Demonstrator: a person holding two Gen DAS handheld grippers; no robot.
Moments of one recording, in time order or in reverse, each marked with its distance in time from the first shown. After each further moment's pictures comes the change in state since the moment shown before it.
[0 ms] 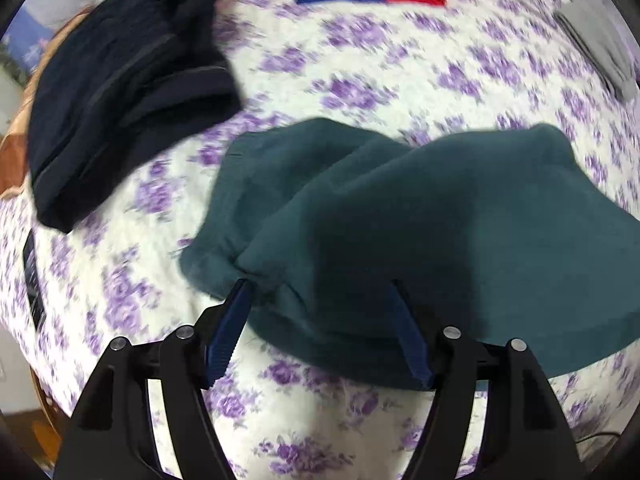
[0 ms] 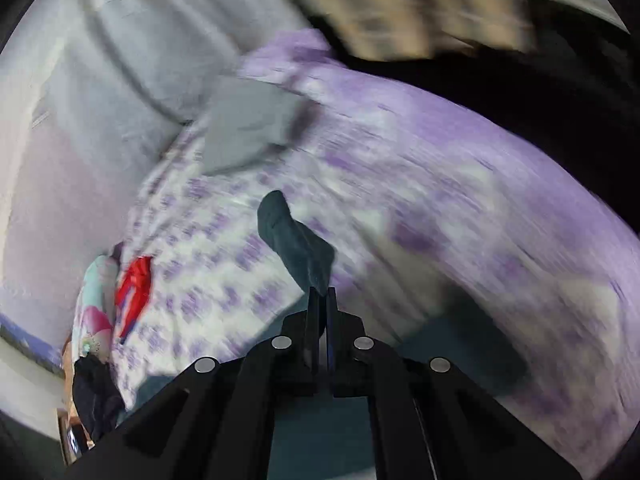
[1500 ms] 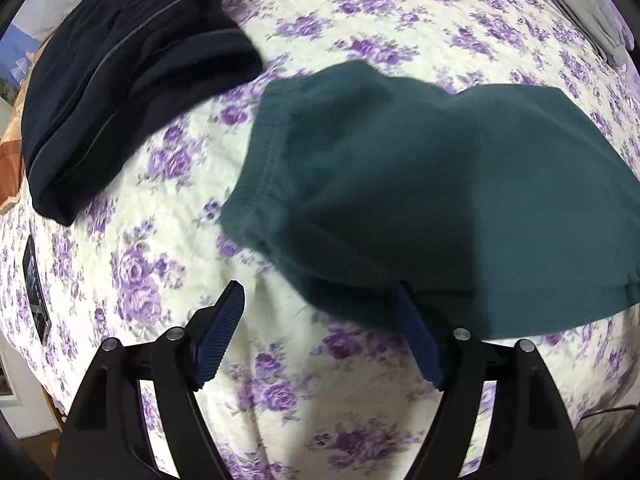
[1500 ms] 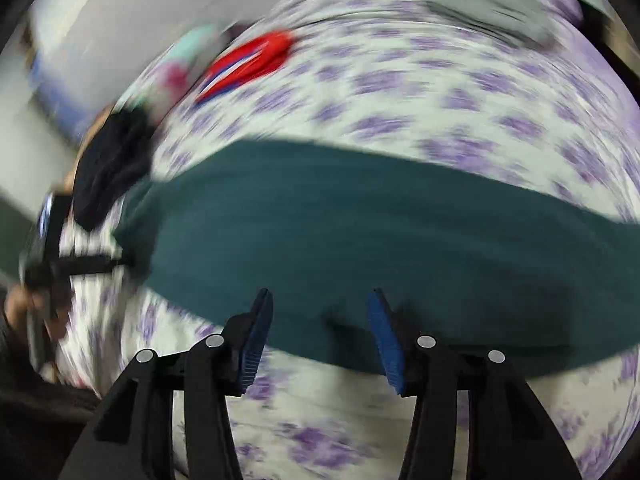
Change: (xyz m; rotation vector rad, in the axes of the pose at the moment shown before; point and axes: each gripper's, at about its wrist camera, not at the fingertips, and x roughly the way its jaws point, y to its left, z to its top) left arm 0.008 0.039 -0.042 0.053 0.010 0.001; right arm 0.064 0.199 -0.194 -0.696 0.370 0.147
